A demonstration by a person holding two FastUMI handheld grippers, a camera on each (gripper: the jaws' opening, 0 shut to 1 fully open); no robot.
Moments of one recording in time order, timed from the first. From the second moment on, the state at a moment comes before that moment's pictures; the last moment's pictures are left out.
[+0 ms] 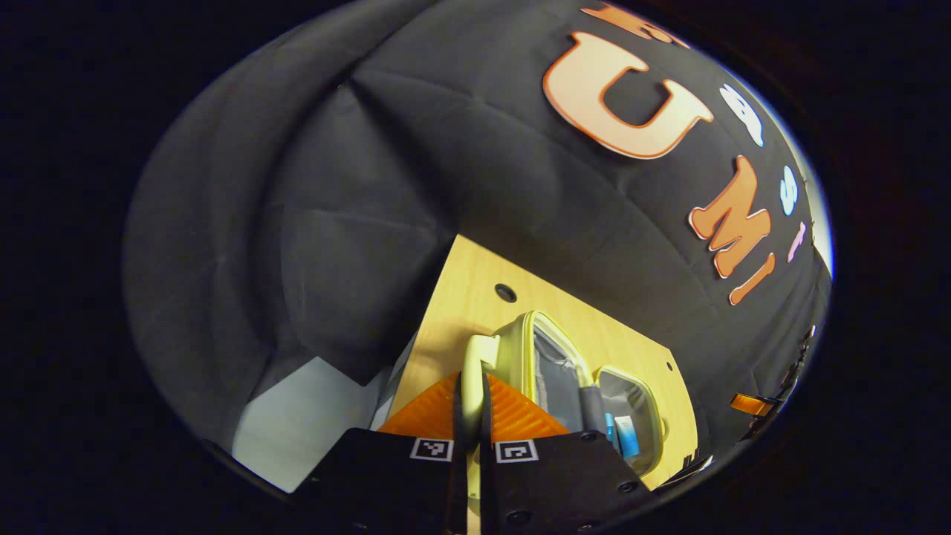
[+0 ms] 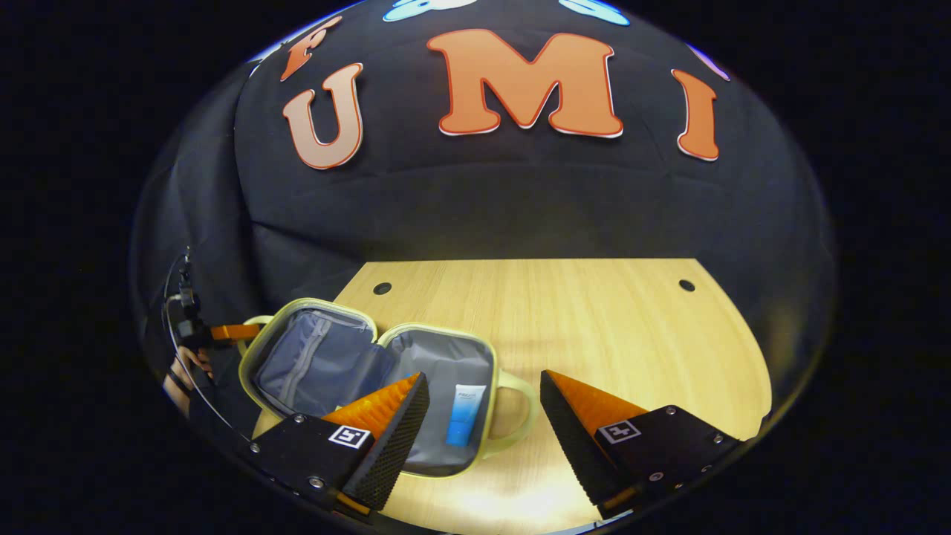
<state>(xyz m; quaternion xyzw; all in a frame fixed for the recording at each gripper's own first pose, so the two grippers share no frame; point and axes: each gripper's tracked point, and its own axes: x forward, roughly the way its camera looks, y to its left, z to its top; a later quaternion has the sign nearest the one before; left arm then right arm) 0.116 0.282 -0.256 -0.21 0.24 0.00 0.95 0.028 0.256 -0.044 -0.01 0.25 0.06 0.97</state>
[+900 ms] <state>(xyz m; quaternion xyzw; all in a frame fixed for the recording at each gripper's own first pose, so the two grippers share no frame) 0.119 -0.003 -0.111 0.03 0.21 0.03 0.98 0.052 0.085 0.034 -0.03 0.14 0.06 0.99</state>
